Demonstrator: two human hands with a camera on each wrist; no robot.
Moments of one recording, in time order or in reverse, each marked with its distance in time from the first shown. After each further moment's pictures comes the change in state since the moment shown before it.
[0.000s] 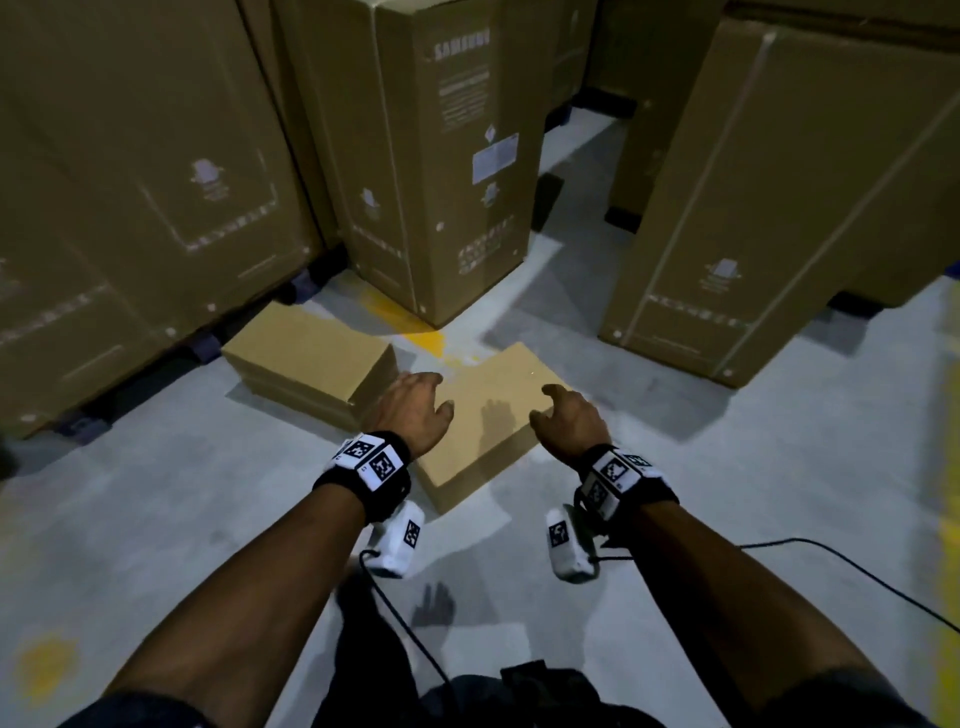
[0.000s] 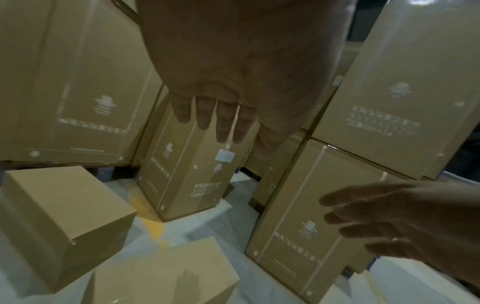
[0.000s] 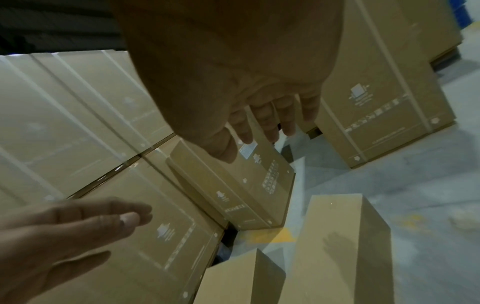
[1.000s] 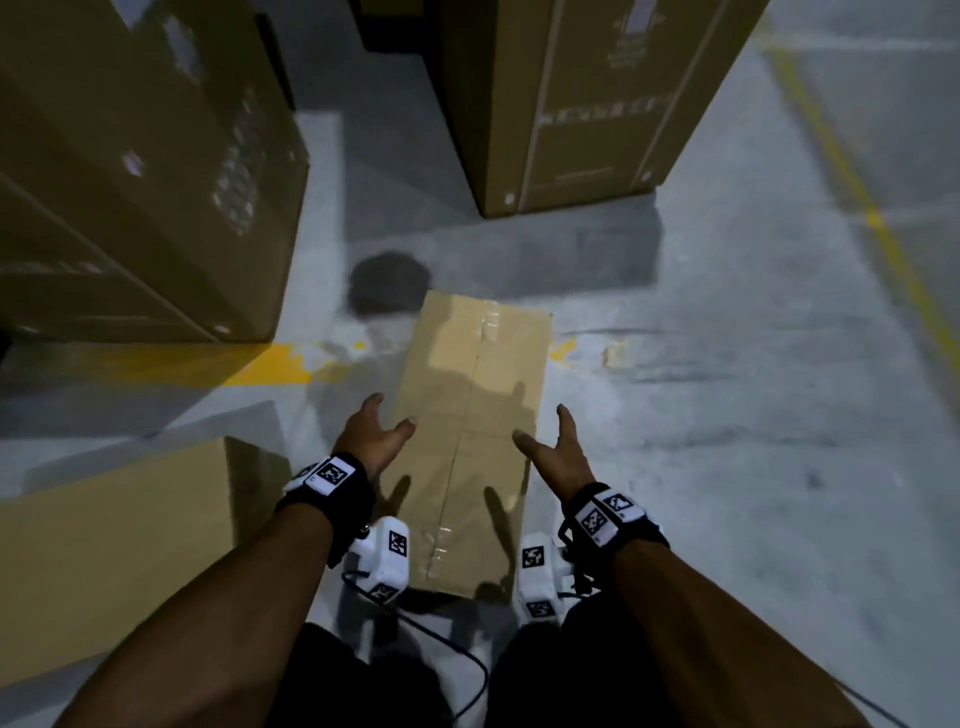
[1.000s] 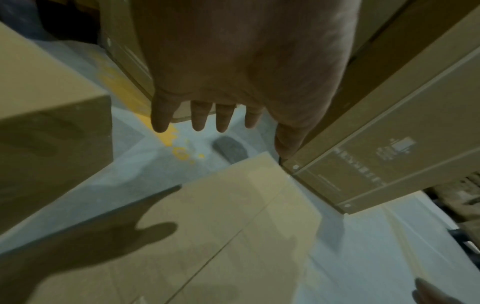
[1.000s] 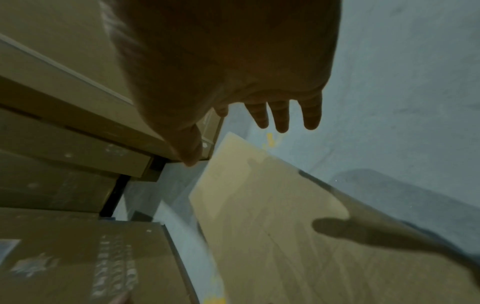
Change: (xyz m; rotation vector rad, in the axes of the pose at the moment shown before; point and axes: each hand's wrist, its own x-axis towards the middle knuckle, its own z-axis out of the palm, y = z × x) left_hand 0.481 -0.195 0.280 -0.177 -0.634 0.012; right_hand 0.352 0.051 0.294 0.989 0.344 0.872
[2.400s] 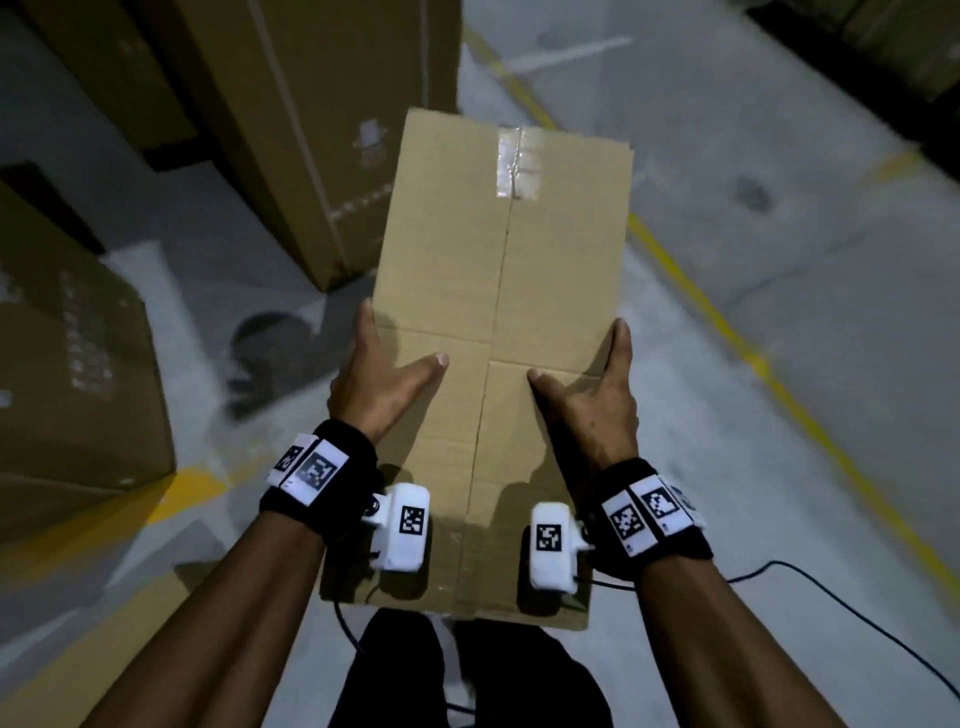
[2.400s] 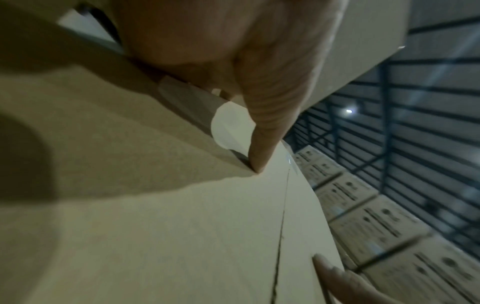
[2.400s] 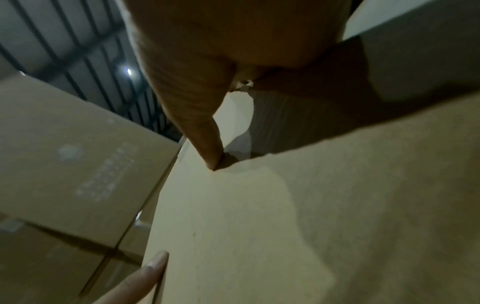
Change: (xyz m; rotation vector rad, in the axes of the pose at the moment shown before) left_hand -0.257 0.312 -0.047 -0.040 -0.059 0.558; right_hand -0.276 -0.128 -0.254 0.231 0.690 -0.131
